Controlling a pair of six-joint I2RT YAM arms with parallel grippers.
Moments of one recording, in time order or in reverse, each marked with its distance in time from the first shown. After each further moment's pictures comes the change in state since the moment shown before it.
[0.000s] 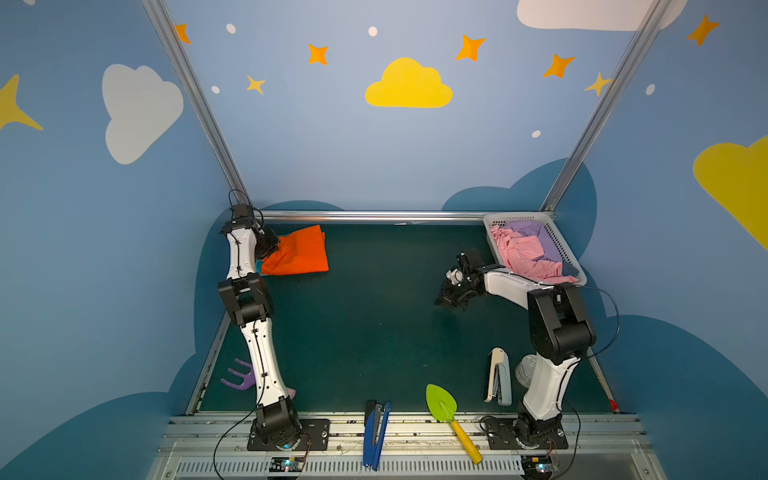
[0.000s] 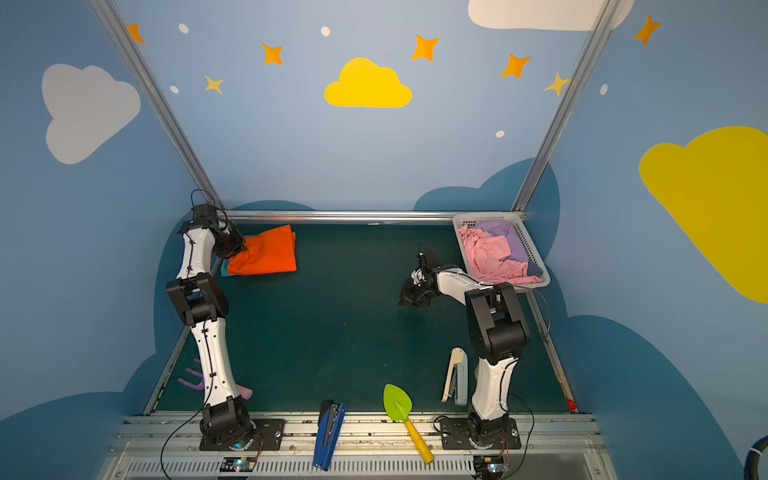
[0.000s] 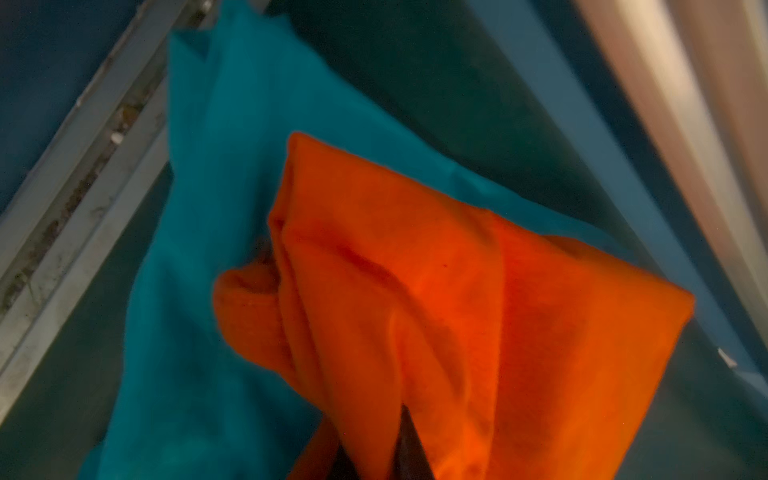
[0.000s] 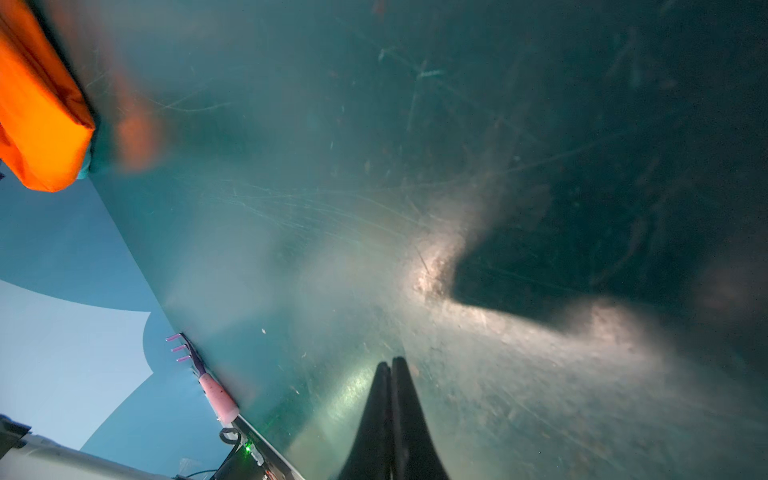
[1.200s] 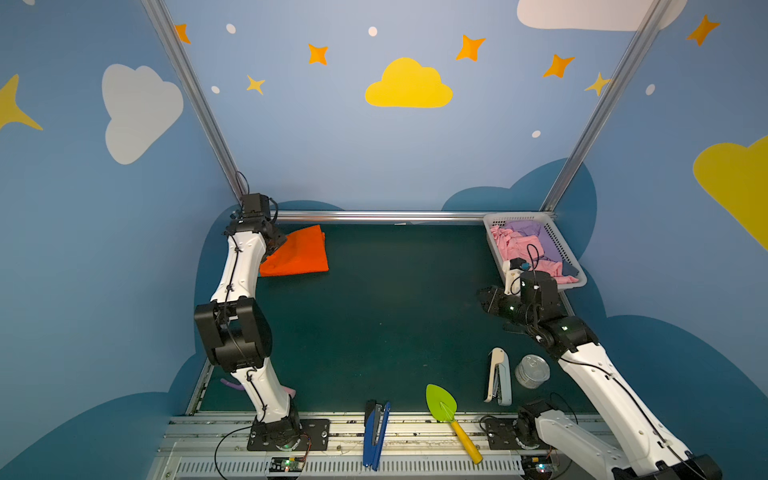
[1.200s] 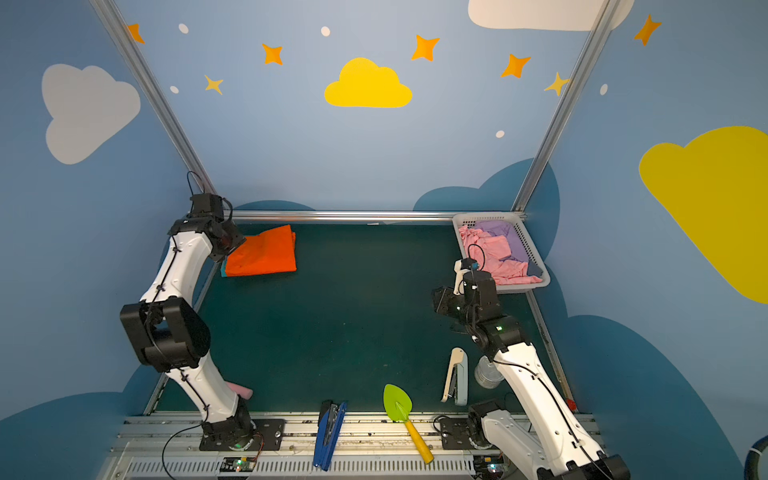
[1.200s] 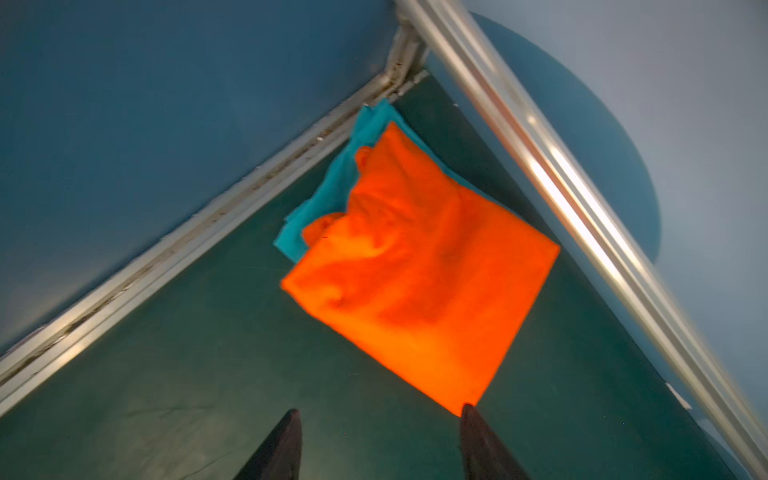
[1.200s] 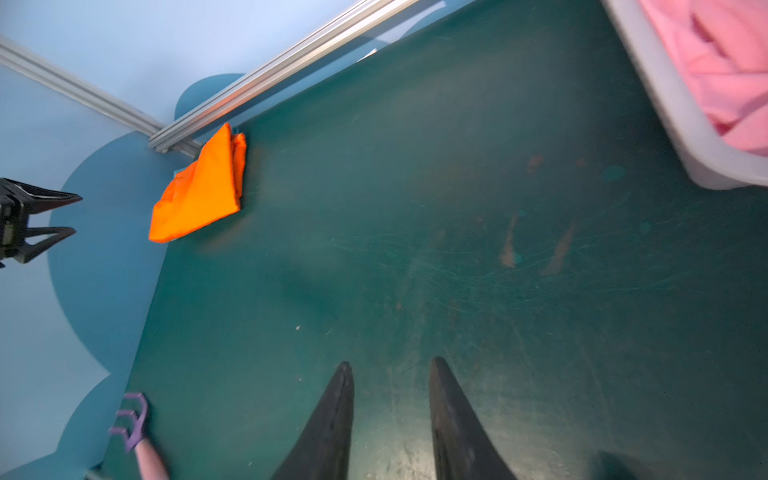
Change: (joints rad) left arm -0.198 -0.830 -0.862 0.215 -0.395 -0.316; right arm -0.024 -0.995 -0.395 0.021 0.383 -0.109
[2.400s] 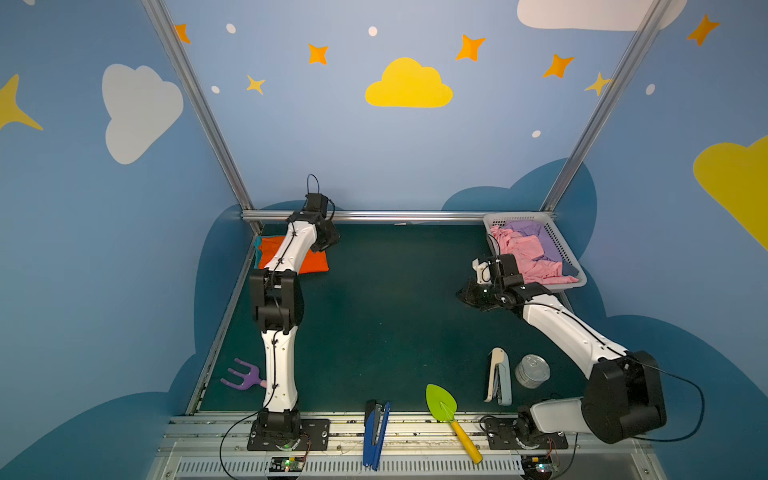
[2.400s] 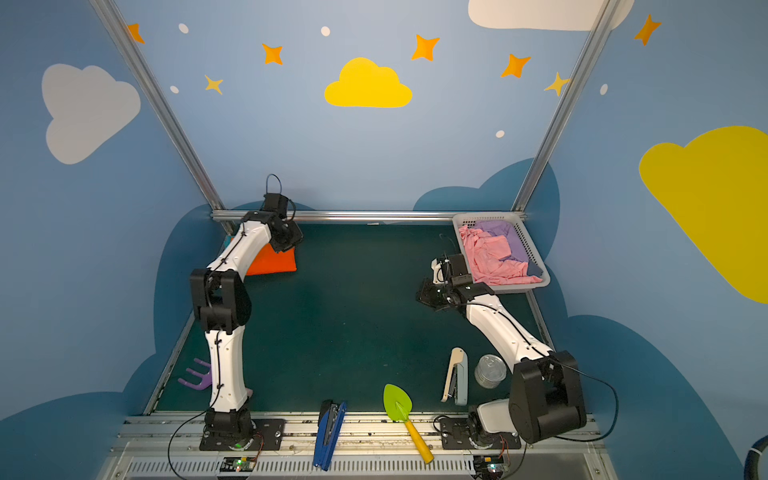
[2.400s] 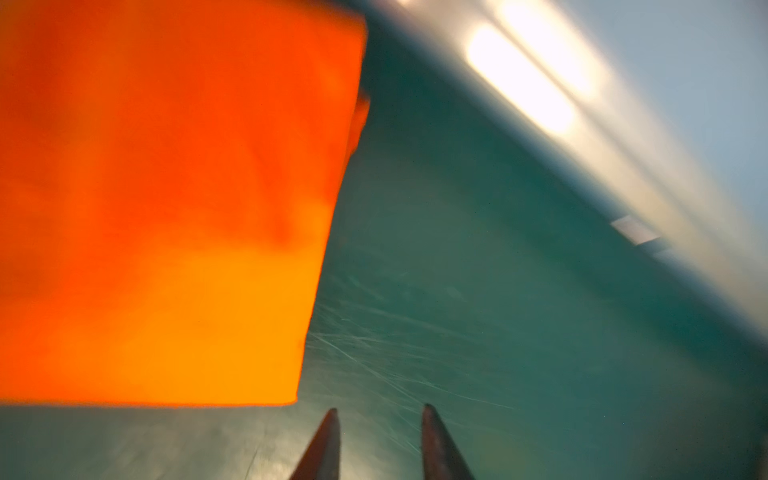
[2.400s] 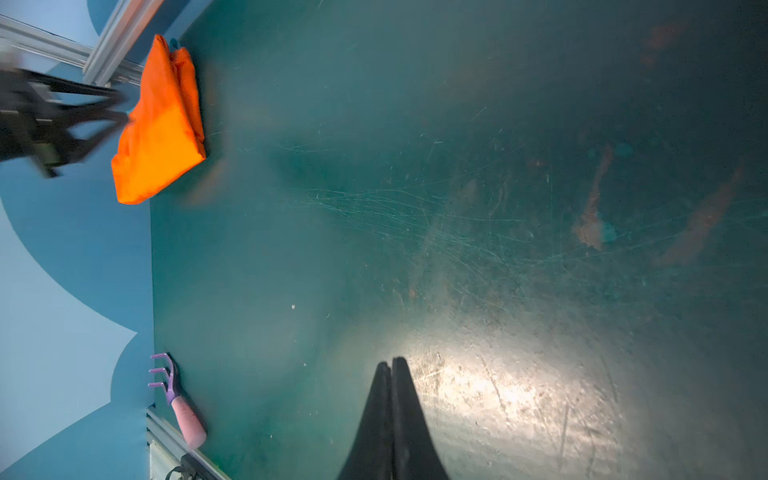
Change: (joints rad) left arm -0.225 0.312 0.289 -0.009 0.130 0.047; right arm -0.008 0.451 0.134 0.039 -0.206 0.050
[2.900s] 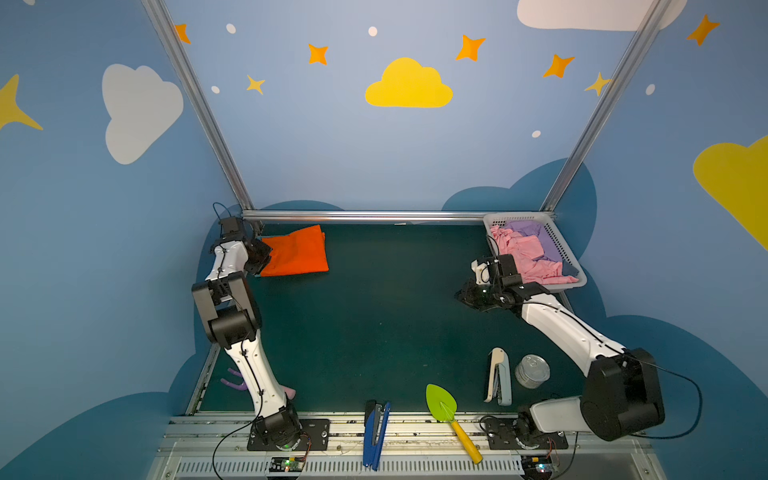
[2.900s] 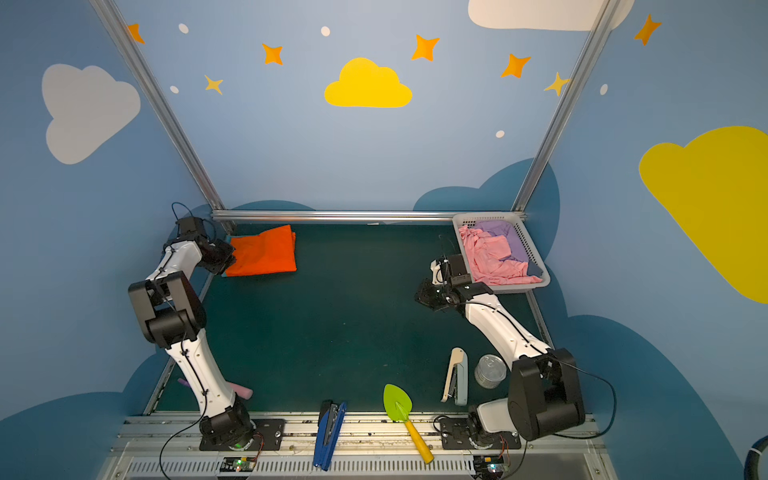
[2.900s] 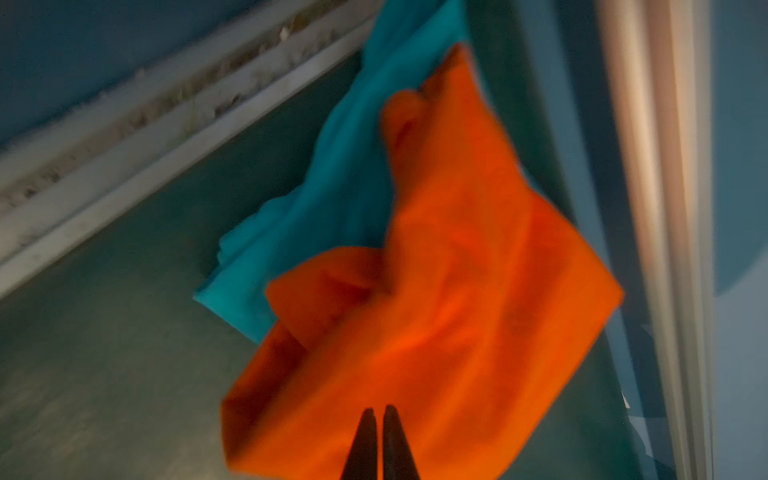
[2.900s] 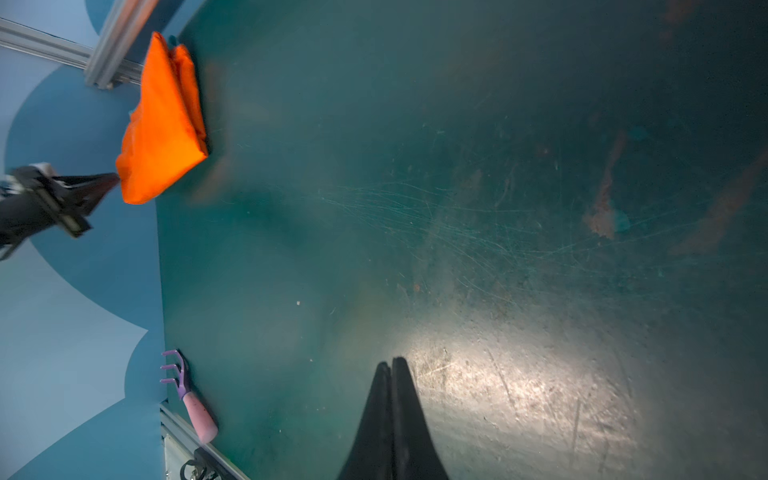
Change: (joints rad) left arm 0.472 0.003 -0.326 0.222 0.300 -0.058; right arm 0.002 0.039 0.000 0.002 -0.018 0.023
